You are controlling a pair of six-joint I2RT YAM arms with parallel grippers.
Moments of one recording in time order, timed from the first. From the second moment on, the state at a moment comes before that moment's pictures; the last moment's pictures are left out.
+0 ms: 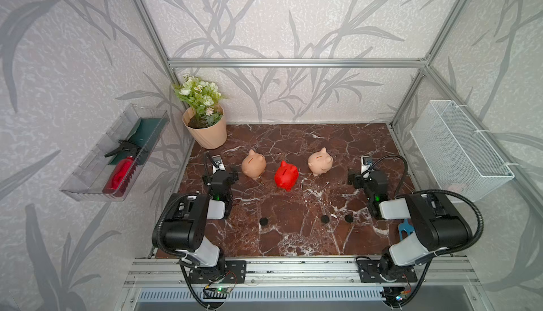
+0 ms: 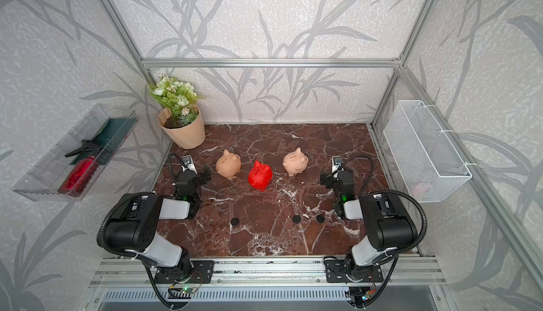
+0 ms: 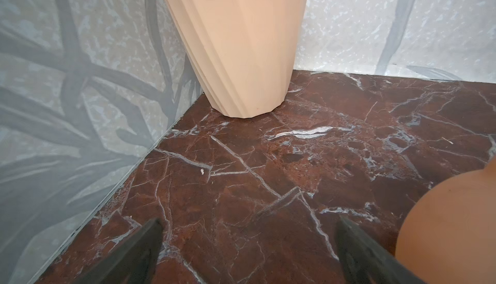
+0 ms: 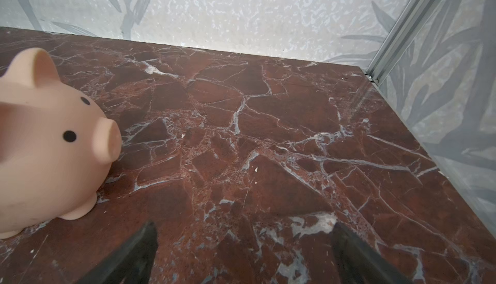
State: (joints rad) left arm -0.04 1.57 0.36 0.92 -0.42 -0.04; right arm 0.10 1.59 0.35 0.89 0.10 -0.05
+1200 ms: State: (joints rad) left arm -0.03 1.55 0.30 0.96 -0.42 -0.04; right arm 0.10 1.58 0.33 0.93 0.11 -0.05
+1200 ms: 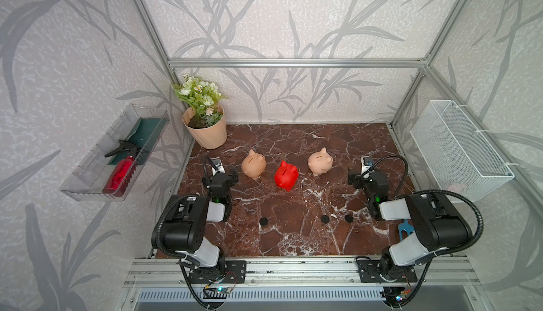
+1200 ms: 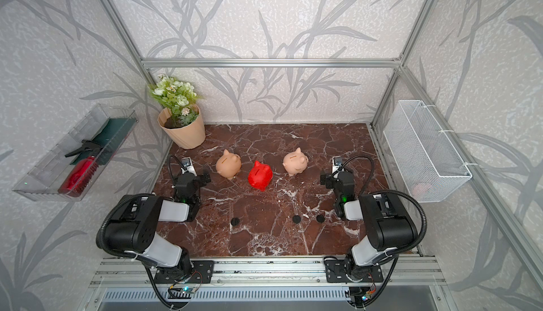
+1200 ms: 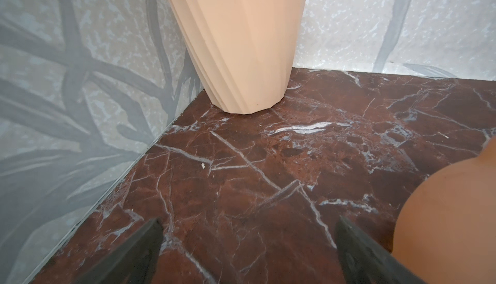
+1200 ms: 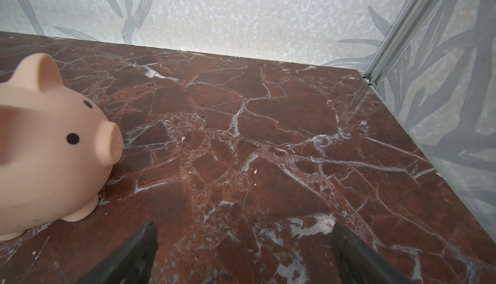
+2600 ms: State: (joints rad) left arm -0.56 1.75 1.44 -0.58 -0.10 -0.19; right arm 0.52 0.97 0.72 -0.52 -0.15 0.49
